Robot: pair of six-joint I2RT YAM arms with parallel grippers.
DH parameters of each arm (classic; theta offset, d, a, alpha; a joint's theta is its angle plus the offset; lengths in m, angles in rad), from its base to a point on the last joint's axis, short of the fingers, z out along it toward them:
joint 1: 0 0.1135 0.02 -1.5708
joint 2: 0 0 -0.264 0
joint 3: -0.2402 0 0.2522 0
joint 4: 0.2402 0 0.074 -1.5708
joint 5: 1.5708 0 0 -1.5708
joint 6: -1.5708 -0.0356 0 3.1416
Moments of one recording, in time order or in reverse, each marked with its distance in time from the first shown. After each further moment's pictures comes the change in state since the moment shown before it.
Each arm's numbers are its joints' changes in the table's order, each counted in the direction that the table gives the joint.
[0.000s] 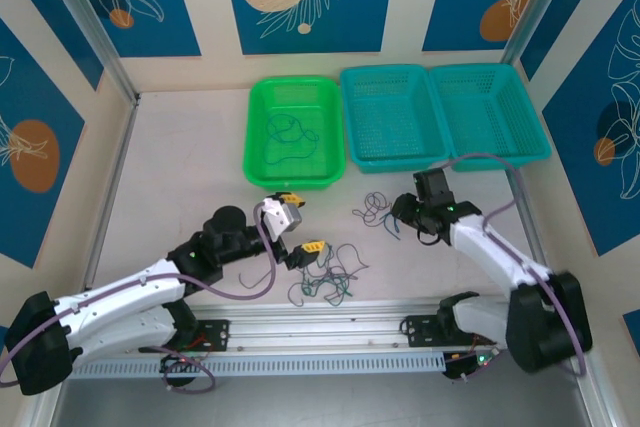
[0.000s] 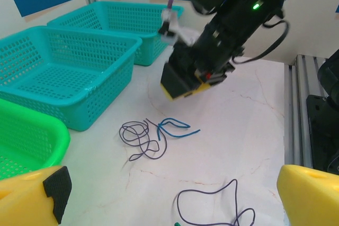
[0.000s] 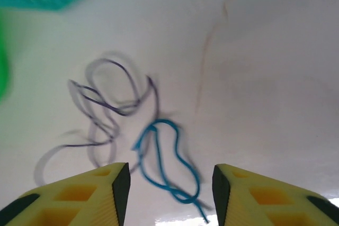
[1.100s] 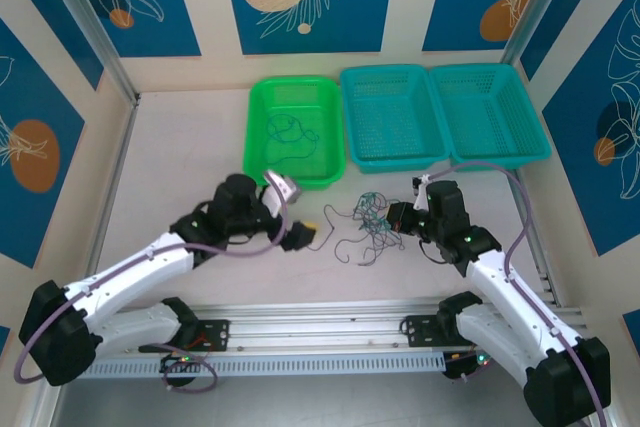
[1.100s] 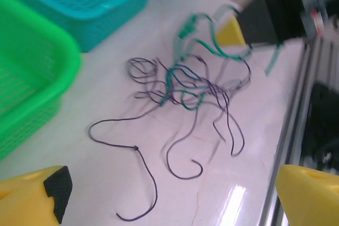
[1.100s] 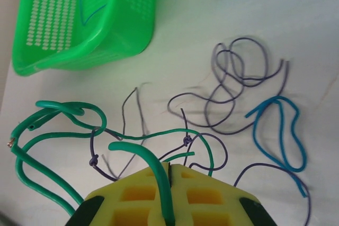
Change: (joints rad) left arm 0.141 0.158 -0.191 0.337 0.121 0.100; right arm 0.052 -0.382 0.093 -0.055 -0.275 0.081
